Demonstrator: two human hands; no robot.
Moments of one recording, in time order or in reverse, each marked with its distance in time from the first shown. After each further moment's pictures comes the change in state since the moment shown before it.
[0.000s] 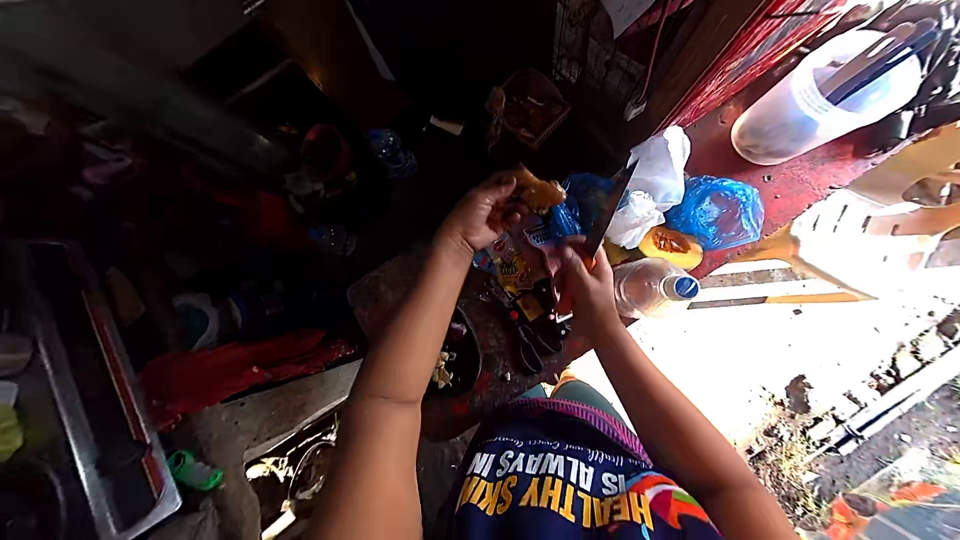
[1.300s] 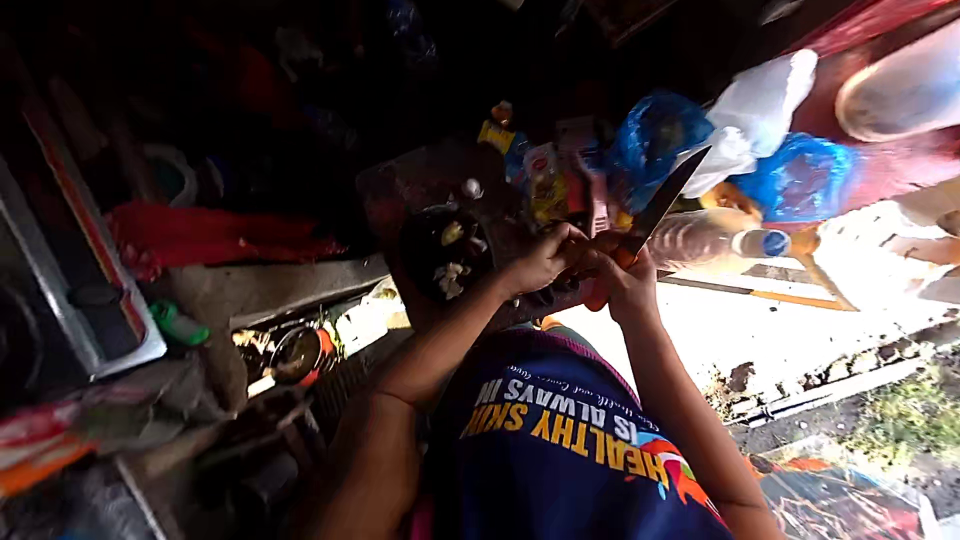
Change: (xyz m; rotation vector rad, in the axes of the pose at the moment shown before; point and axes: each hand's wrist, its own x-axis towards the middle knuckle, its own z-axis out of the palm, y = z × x) left_hand -0.115 -0.147 -0.002 0.454 -0.222 0.133; right_hand -0.068 0.024 -0.020 -0.107 -0.158 0.119
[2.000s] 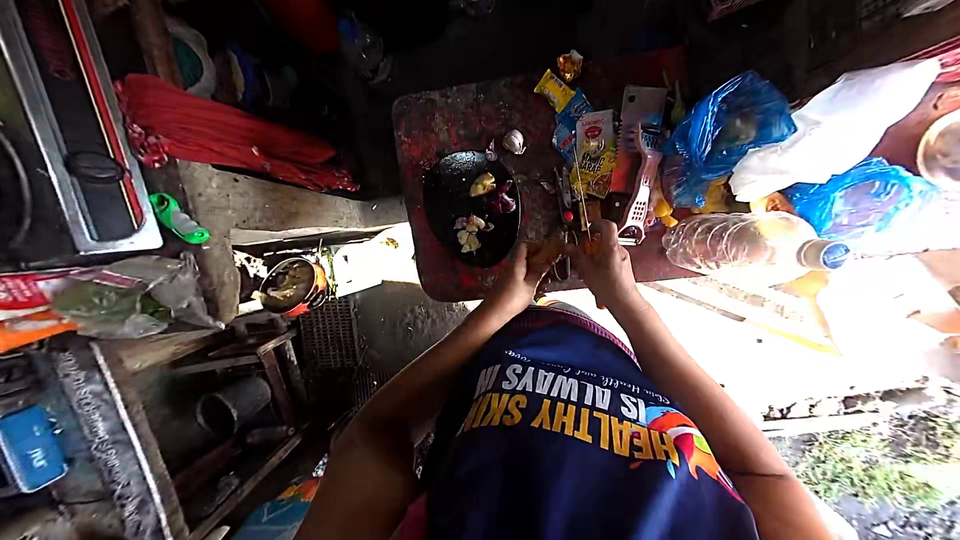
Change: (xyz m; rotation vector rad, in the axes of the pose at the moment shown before) left_hand -0.091 -0.047 0.049 0.068 0.578 -0.286; right_hand -0.002 0.011 0.032 -0.895 -0.329 0.055
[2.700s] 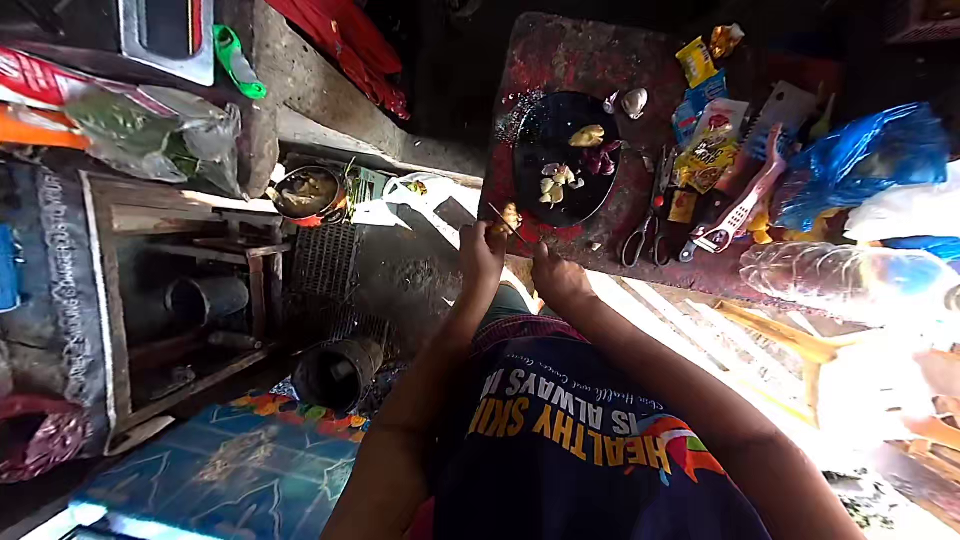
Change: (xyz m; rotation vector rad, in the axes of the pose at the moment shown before) left_hand -0.066 -0.117 -0.057 0.138 0.734 -0.261; right_hand -0.046 -0.059 0.146 -0.760 -0.586 -0.113
